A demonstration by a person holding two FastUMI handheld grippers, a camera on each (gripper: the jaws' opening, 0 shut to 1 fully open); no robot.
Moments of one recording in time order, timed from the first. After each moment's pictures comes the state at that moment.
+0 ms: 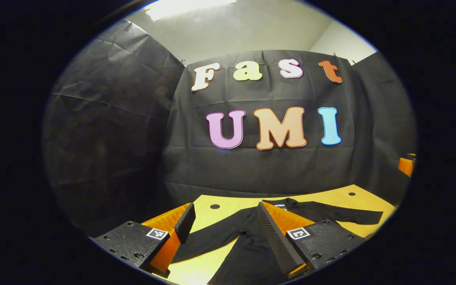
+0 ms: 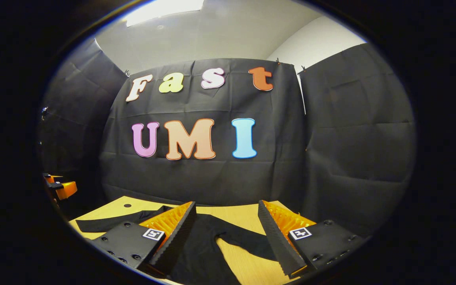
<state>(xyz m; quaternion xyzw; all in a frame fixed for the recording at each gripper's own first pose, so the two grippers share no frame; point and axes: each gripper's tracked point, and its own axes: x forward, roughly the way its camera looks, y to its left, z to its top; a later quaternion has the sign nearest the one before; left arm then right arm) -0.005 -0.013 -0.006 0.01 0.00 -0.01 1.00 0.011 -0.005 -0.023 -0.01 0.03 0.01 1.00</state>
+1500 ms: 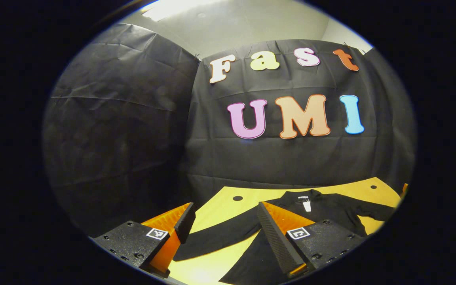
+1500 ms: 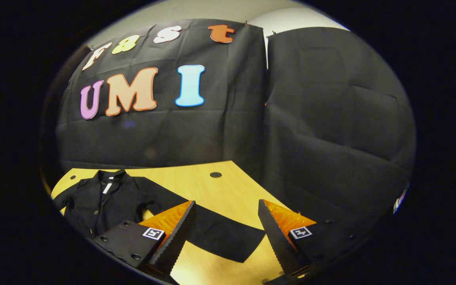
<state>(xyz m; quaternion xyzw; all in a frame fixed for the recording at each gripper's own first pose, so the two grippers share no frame) -0.008 0.027 -0.026 0.03 0.04 0.08 1.00 0.101 -0.187 -0.192 0.01 0.18 -0.15 0.97</state>
